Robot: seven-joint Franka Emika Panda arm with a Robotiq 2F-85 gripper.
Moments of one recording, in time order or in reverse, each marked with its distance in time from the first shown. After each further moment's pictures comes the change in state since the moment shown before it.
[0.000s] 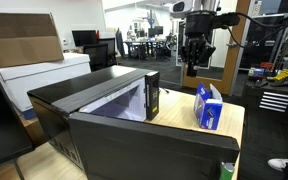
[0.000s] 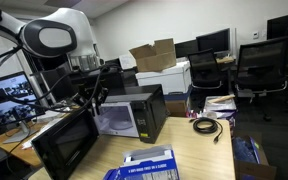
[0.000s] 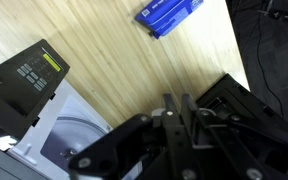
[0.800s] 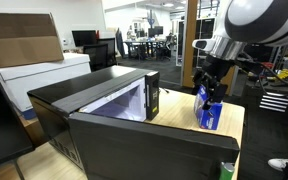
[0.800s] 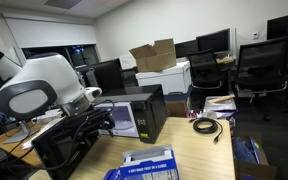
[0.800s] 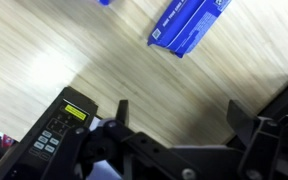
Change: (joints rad) arm 0.022 0.021 0.007 -0.404 0.211 0.689 0.096
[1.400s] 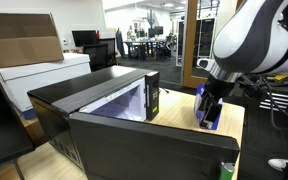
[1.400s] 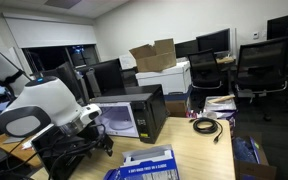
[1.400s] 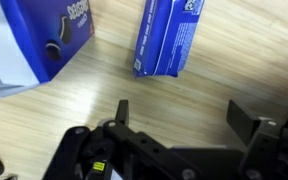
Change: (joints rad) arm 0.071 0.162 0.053 -0.029 0.352 0.207 0.144
